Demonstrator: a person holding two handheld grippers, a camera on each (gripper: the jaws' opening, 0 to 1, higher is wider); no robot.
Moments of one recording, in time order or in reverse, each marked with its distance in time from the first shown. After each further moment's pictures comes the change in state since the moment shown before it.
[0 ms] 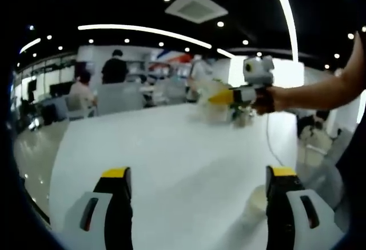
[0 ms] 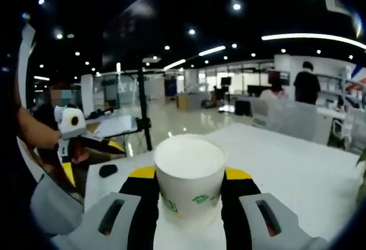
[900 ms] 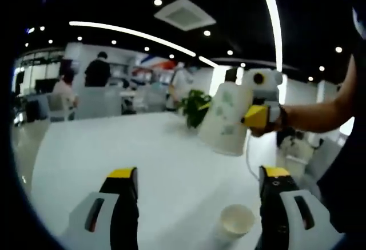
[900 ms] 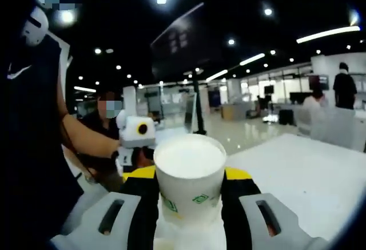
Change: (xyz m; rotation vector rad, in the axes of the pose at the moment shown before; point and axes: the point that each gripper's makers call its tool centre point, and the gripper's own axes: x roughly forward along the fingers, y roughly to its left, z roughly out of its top) left arm 0.014 -0.055 0.033 -0.060 -0.060 -0.182; right arm -0.037 0.120 0.020 -0.005 -0.082 0.340
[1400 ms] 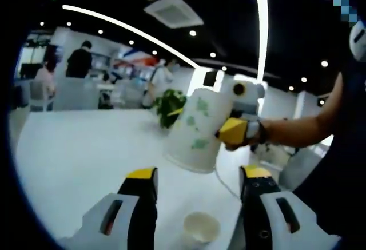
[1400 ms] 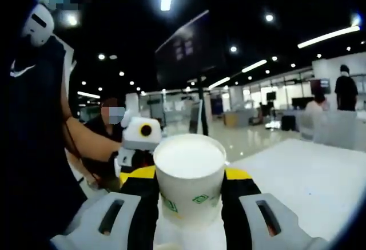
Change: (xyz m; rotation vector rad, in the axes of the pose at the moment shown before) left arm 0.007 -0.044 0.010 -0.077 0.002 -0.168; right arm -0.003 0.013 0.006 0.011 -0.070 0.013
